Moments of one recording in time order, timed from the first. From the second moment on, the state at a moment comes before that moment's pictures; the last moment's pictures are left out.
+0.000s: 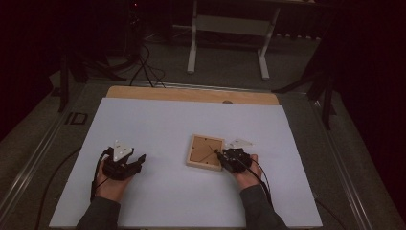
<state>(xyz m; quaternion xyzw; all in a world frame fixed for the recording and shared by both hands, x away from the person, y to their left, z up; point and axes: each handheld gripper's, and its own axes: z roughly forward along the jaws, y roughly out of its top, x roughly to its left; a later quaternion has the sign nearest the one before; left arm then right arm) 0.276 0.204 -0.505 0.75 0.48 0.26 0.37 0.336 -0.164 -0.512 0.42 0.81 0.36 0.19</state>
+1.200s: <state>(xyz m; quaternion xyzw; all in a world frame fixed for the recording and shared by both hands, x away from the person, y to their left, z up) 0.275 0.186 -0.508 0.77 0.45 0.25 0.37 0.354 -0.114 -0.512 0.39 0.83 0.36 0.18</state>
